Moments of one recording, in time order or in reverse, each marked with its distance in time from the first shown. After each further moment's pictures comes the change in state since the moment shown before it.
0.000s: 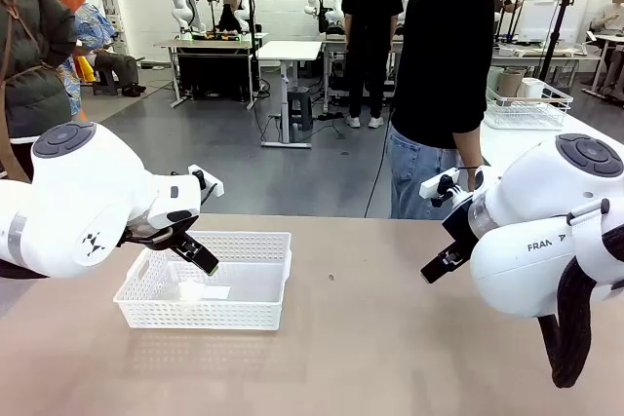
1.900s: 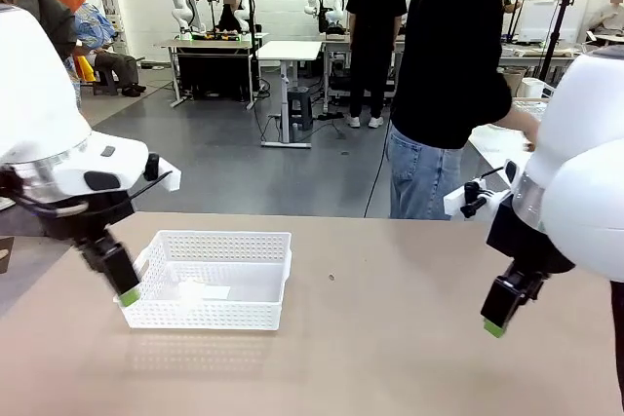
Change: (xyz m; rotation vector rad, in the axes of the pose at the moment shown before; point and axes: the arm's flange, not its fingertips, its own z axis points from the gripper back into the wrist) left arm -0.050 -0.046 0.170 -0.067 0.427 -0.117; right arm -0.040 0.048 0.137 0.079 0.443 0.080
